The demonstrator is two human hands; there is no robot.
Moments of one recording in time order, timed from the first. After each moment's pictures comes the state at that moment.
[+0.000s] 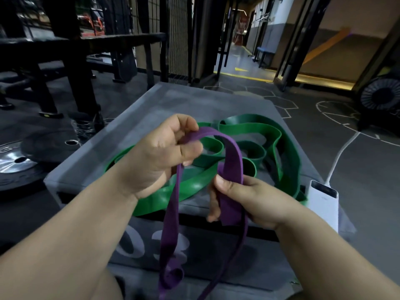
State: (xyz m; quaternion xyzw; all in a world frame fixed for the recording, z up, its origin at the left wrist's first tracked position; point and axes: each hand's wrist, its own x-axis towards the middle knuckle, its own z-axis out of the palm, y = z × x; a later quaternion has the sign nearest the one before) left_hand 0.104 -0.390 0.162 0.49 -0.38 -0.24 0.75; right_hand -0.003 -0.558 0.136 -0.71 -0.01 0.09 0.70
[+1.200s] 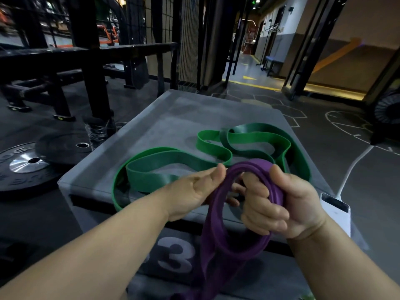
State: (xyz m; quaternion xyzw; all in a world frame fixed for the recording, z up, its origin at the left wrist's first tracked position) left_hand 0.092 -0.412 0.125 0.61 -0.37 -0.33 0.62; right_hand 0.003 -0.574 0.149 -0.44 -0.24 0.23 0.83
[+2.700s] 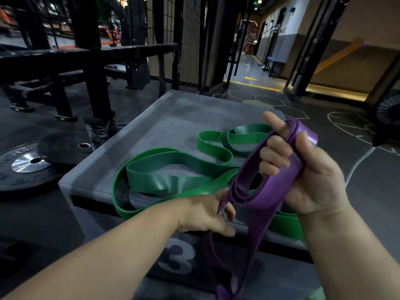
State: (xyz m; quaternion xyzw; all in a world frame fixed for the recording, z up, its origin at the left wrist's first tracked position) left_hand 0.096 -0.433 0.096 0.70 -0.41 -0.41 0.41; right_hand 0.014 -0.604 0.168 -0.38 -0.22 -0.04 0.90
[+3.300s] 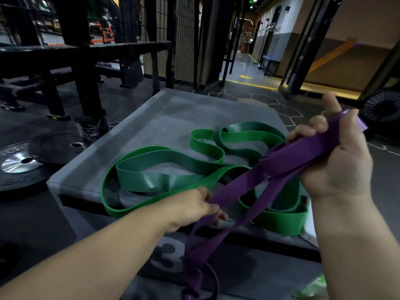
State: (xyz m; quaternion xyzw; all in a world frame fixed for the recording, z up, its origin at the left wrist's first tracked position) left_hand 0.094 -0.440 0.084 0.77 -0.27 -0.34 0.47; right_hand -0.002 -0.623 0.191 -0.42 -0.07 -0.35 0.83
